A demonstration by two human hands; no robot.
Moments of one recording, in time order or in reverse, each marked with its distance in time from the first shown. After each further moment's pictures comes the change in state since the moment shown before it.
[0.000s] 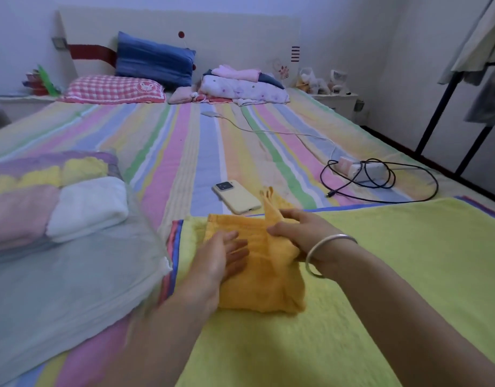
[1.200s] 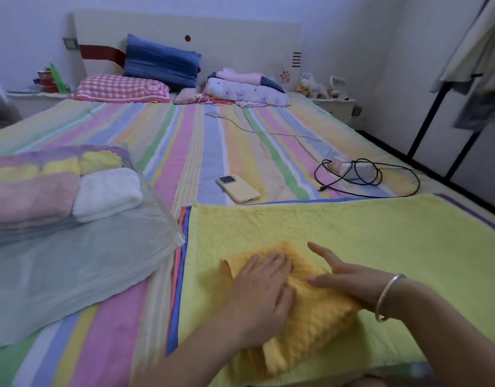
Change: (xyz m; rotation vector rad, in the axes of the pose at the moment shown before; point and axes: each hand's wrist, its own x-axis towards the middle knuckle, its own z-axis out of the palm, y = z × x) left_hand -0.088 -0.047 0.008 1.436 -0.407 0.747; right_hand -0.084 0.057 -0.057 -0.375 -0.323 0.141
